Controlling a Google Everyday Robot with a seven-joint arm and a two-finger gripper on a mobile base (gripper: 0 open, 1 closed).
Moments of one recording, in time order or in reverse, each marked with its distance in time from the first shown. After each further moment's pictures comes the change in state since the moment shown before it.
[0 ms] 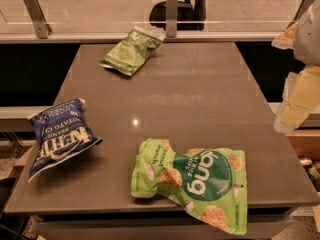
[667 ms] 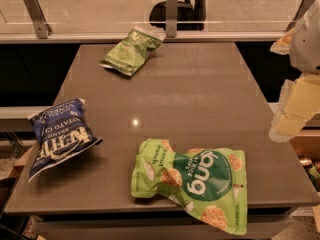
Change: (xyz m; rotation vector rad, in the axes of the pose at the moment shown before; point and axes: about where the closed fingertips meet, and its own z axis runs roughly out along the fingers) arm -0.008 0.018 -0.003 0.001 0.019 0.020
